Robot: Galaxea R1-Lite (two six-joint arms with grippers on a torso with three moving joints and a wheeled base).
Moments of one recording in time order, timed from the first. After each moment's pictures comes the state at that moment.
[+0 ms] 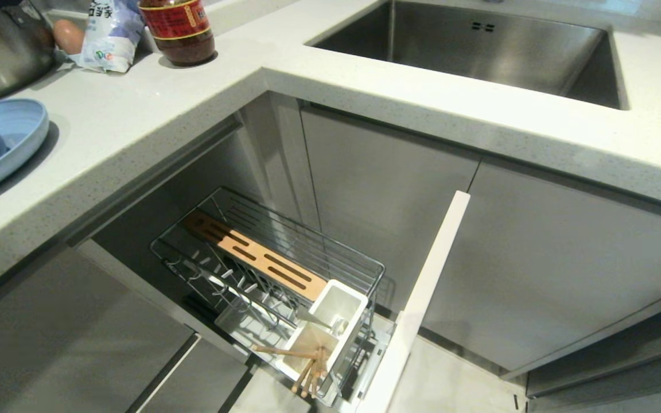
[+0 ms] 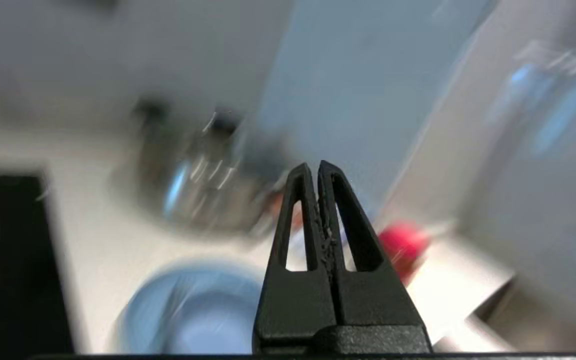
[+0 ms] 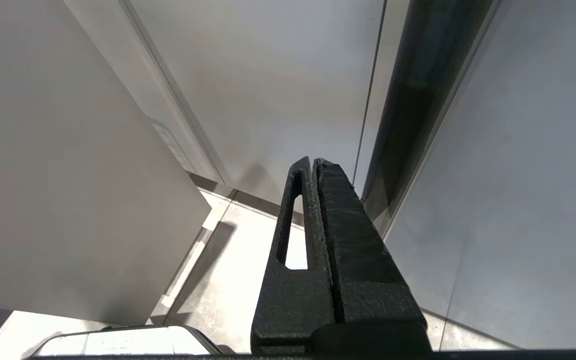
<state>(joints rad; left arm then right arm) 0.51 0.75 -1.28 -0.07 0.03 -0.49 0.00 0.00 0.00 -0.01 -0.05 0.10</state>
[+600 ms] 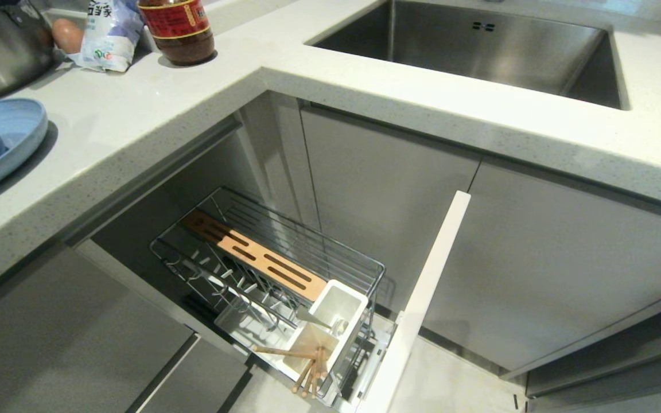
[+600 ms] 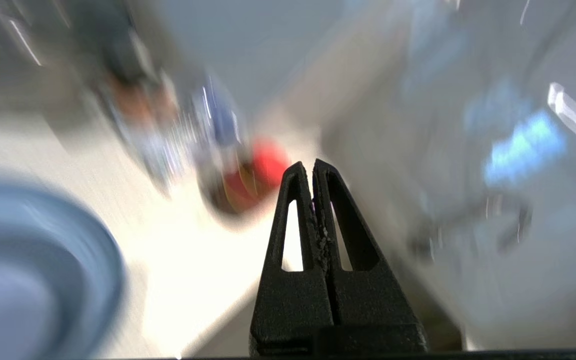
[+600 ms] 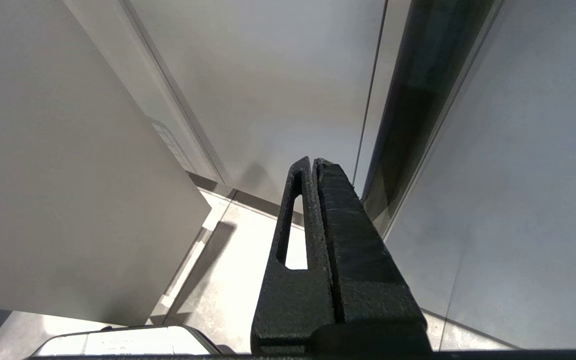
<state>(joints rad) -0.39 1.08 -1.74 0.26 0.46 -0.52 0.00 0.00 0.00 -0.01 -0.05 0.10</state>
